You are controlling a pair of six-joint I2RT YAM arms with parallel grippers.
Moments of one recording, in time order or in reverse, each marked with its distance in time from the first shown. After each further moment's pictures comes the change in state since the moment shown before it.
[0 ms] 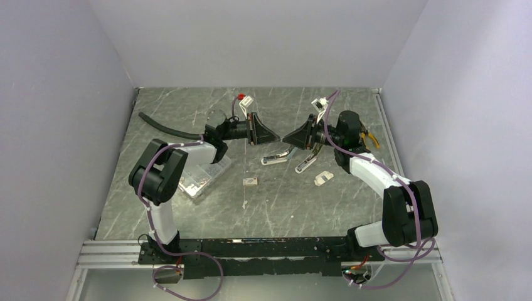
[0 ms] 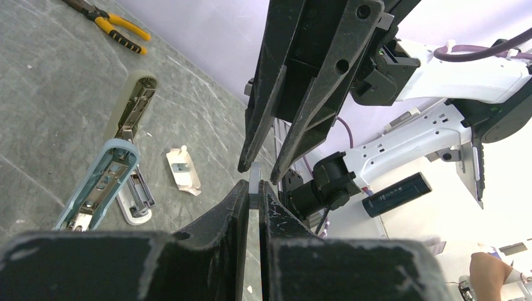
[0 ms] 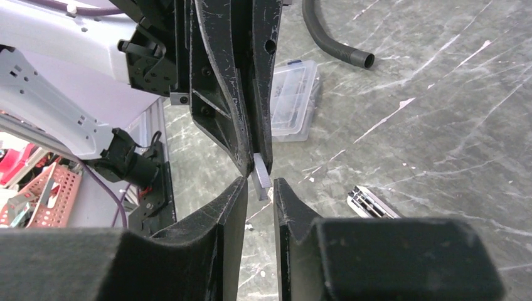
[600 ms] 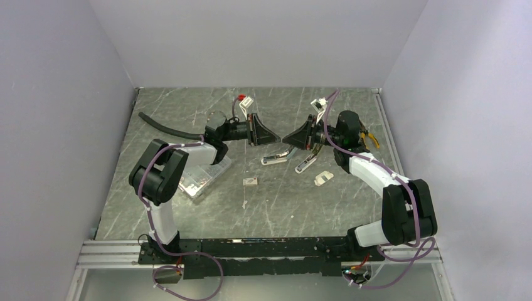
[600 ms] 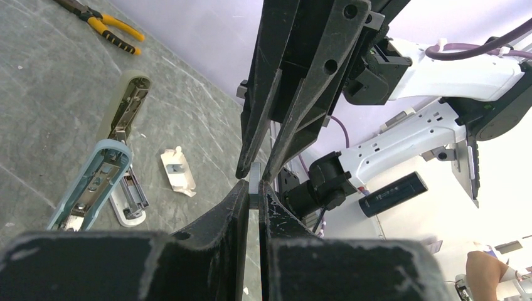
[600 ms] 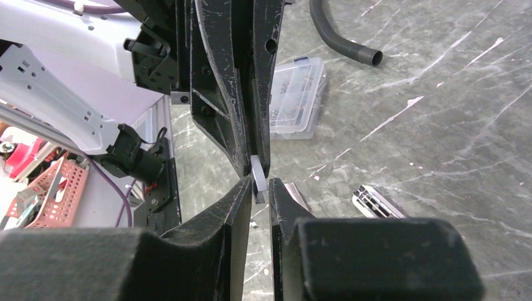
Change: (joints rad) left arm -0.006 0.000 -0.010 0.033 -0.002 -0.023; right arm 0.000 0.011 0.000 0.013 -0.029 0.010
